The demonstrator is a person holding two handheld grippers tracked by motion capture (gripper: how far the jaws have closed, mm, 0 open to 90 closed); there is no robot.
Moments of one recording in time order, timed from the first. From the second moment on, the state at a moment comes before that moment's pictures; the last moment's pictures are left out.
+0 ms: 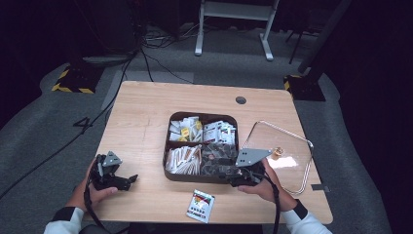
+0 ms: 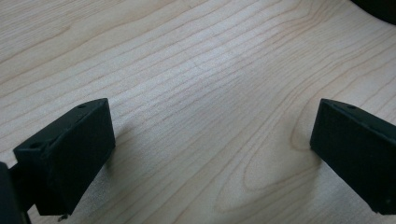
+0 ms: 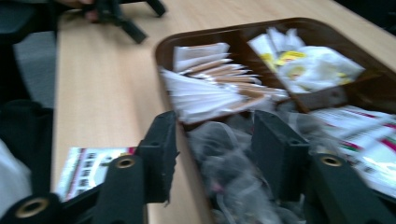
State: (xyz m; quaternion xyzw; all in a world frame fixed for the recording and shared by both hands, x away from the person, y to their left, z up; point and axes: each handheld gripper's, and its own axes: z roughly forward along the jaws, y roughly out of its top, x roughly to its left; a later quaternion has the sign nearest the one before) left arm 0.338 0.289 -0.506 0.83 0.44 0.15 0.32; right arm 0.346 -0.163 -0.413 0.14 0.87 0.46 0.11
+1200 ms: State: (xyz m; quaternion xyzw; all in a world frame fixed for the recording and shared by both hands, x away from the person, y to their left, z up) left arm 0.338 0.289 -0.506 0.83 0.44 0.15 0.32; right arm 0.412 -0.290 -0.427 0.34 0.83 0.38 0.22
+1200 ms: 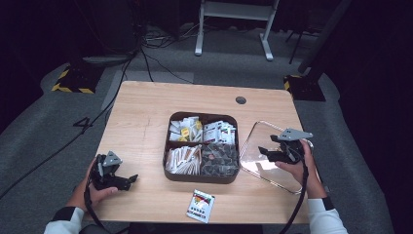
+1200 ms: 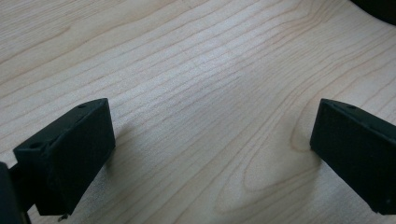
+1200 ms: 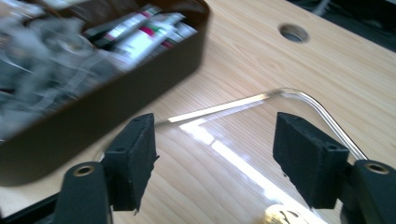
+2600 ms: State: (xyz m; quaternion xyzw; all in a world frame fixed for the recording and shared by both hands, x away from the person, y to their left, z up) left arm 0.339 0.288 -0.506 0.83 0.44 0.15 0.32; right arm 0.437 -0.349 -0.493 0.42 0.81 0.36 0.18
